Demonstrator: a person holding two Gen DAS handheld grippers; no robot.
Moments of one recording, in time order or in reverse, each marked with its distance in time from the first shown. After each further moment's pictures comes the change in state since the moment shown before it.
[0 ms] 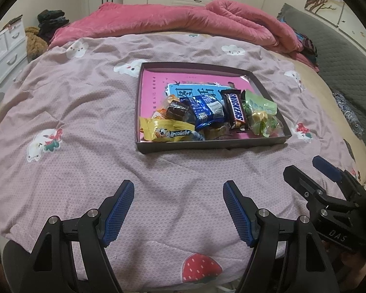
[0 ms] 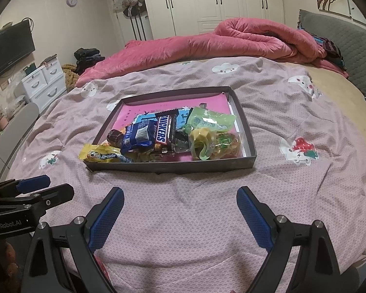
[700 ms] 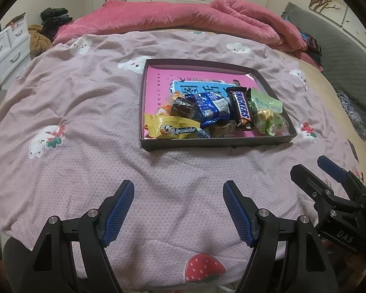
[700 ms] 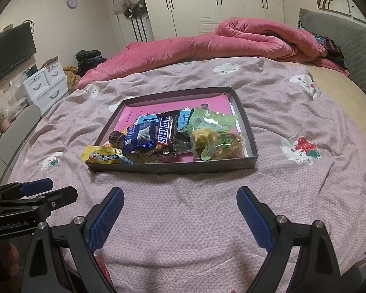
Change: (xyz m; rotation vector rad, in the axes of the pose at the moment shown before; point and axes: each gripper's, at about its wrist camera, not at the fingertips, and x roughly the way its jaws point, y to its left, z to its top) left arm 0.003 0.001 -0.002 -0.010 0.011 0.026; right arm -0.002 -0.001 0.001 0.010 -0.002 0.015
